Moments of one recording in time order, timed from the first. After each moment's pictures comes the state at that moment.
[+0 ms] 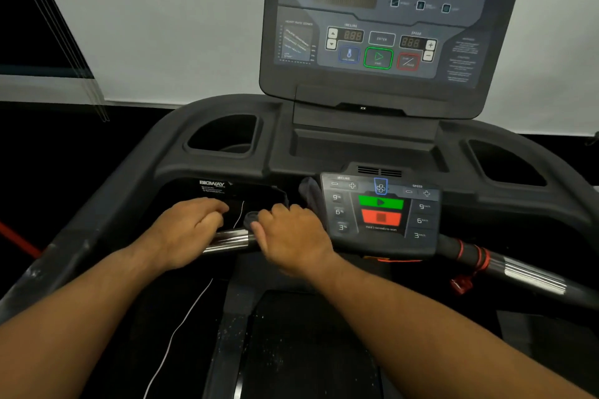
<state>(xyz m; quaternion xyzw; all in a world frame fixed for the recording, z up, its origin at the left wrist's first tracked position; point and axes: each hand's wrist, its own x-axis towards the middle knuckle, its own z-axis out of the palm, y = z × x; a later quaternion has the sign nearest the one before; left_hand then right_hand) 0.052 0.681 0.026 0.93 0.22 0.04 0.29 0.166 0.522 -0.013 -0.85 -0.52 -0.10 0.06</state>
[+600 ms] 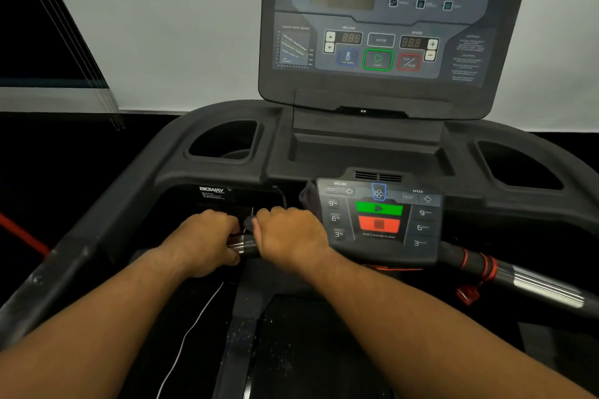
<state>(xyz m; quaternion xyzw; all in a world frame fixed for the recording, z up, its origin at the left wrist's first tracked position) 0.084 0.665 0.017 0.97 0.19 -0.11 0.07 0.179 0.526 0.004 -0.85 -0.52 -0.04 0.06</state>
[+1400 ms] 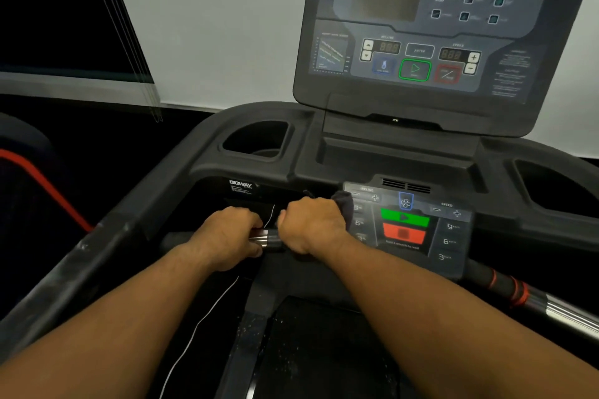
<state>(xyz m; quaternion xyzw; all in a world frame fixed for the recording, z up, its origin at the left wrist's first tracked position) 0.070 0.654 0.017 0.97 0.23 -0.05 0.09 0.186 0.541 0.021 -0.86 -0.51 0.02 0.02</state>
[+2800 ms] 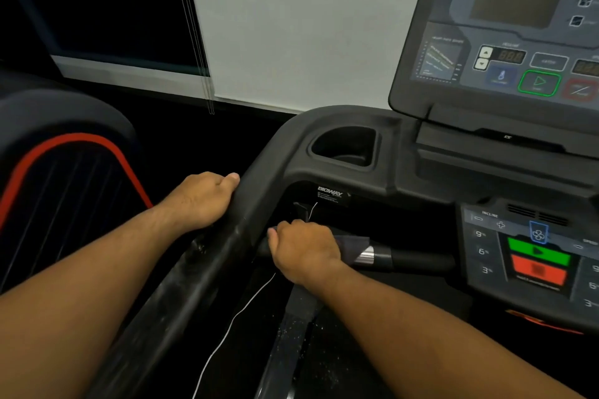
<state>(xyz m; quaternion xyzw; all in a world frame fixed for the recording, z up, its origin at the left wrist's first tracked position) -0.041 0.805 0.063 0.84 0.45 0.06 0.29 0.072 0.671 -0.021 -0.84 -0.54 0.04 0.08</state>
